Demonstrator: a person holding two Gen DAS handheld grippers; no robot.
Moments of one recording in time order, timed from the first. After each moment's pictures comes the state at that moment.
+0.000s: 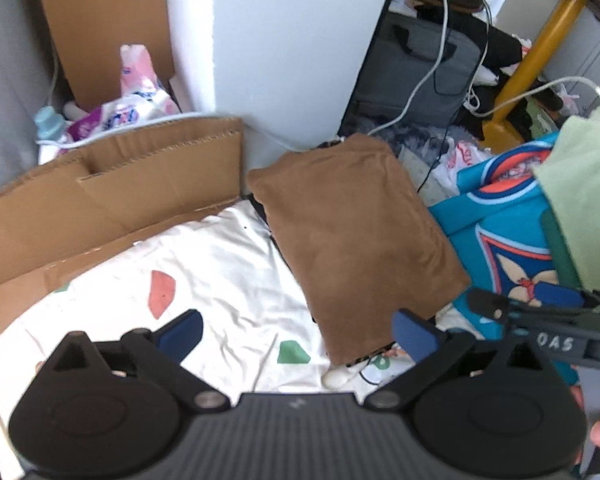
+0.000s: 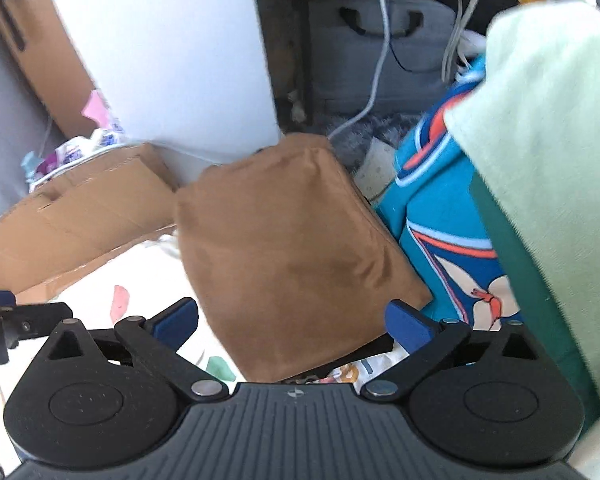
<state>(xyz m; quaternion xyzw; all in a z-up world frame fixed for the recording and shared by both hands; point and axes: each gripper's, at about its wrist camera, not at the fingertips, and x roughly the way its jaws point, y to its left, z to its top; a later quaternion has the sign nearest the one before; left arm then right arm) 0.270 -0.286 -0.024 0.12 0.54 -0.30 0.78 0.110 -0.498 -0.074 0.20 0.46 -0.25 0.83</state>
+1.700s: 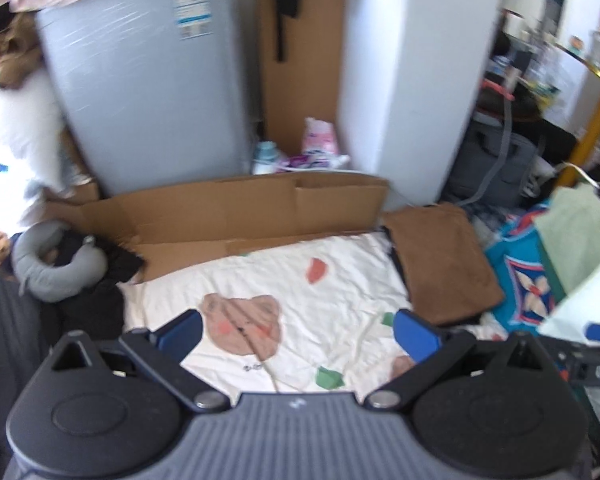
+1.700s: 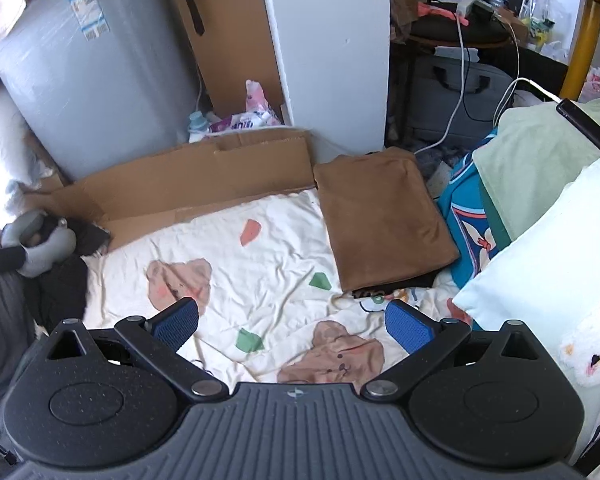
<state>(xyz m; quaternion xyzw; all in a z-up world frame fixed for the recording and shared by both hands) 0.095 -0.048 0.168 0.08 0.44 -0.14 0.88 -0.052 -0.314 0.108 0.15 0.45 -0.13 0.87</state>
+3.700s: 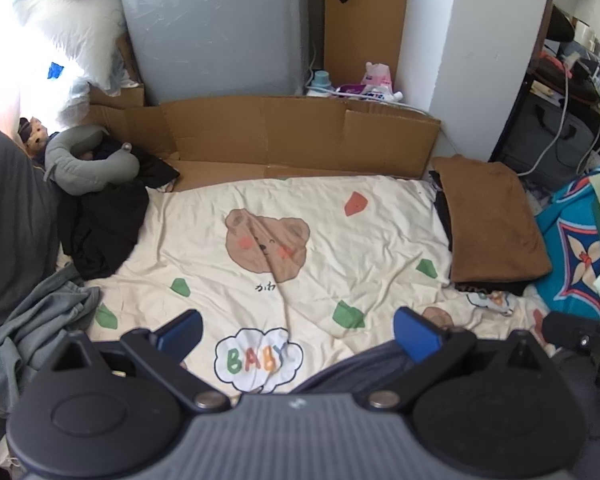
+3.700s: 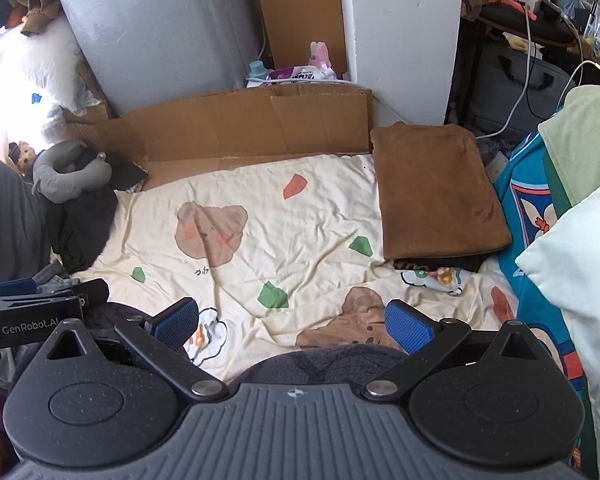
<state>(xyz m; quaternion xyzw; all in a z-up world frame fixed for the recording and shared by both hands) 0.014 -0.040 0.053 0.05 0.47 -0.05 0.88 -0.081 -0.277 0.031 0.11 0.47 -0.03 0.88</state>
